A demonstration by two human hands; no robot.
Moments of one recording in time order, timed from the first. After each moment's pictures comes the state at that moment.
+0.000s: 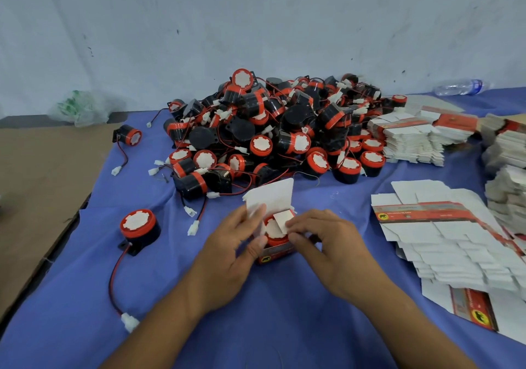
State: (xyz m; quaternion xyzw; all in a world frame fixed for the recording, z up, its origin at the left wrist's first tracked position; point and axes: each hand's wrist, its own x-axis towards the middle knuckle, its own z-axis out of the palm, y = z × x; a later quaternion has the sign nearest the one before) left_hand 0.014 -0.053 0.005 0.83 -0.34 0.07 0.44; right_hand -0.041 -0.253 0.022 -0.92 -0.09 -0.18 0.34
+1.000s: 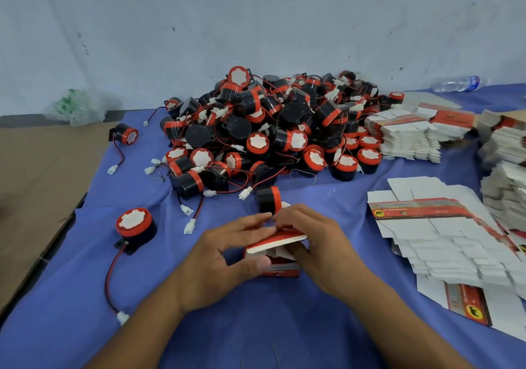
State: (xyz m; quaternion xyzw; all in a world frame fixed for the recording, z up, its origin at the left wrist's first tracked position) left_hand 0.011 -0.042 0.016 0.78 -0.38 -0.04 0.50; right_hand -0.032 -0.253 0.015 -0.89 -0.19 -0.19 0.37
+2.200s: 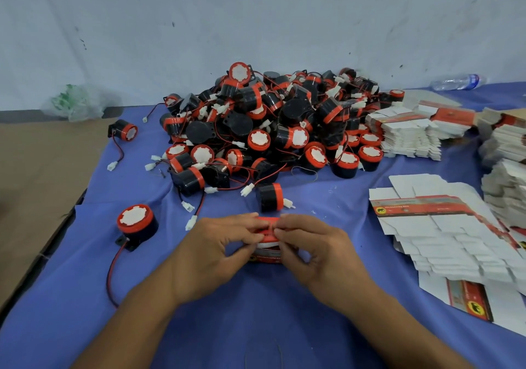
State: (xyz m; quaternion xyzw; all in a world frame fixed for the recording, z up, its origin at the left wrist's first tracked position) left_hand 0.015 -0.034 0.030 0.81 -0.45 0.09 0.37; right_hand -0.046 -0.241 0.006 -0.88 -0.20 -0.30 0.32
